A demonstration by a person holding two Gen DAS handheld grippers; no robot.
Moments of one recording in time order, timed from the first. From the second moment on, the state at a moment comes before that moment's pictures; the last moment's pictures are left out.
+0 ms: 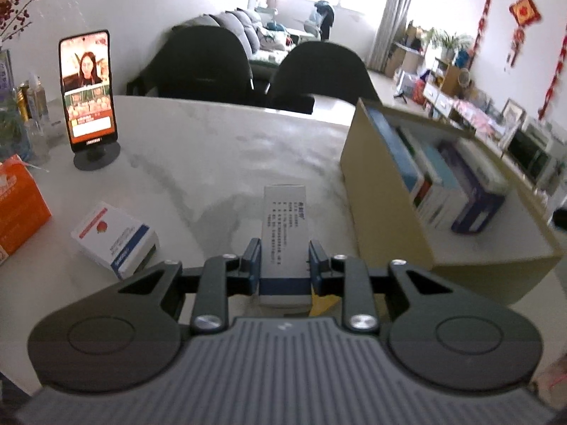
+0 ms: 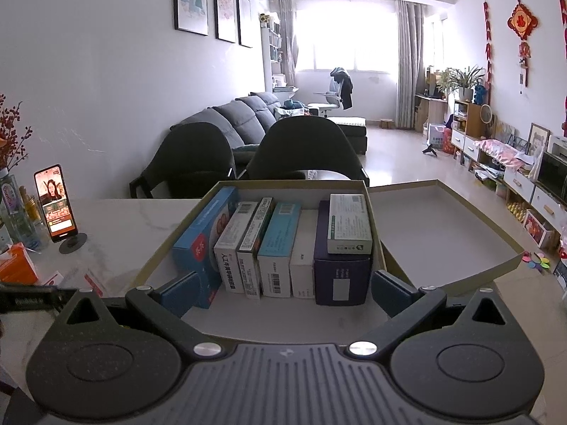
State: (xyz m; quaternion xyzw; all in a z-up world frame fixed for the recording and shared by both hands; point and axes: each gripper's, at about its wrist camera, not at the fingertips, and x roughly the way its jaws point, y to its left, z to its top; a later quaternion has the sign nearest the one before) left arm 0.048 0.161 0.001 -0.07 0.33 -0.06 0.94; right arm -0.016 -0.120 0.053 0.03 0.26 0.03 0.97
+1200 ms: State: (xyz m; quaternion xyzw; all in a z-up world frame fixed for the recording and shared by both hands) left arm 0.181 0.004 0.020 -0.14 0.36 -0.19 0.90; right arm 0.025 -0.190 0.045 0.07 0.27 0.00 0.96
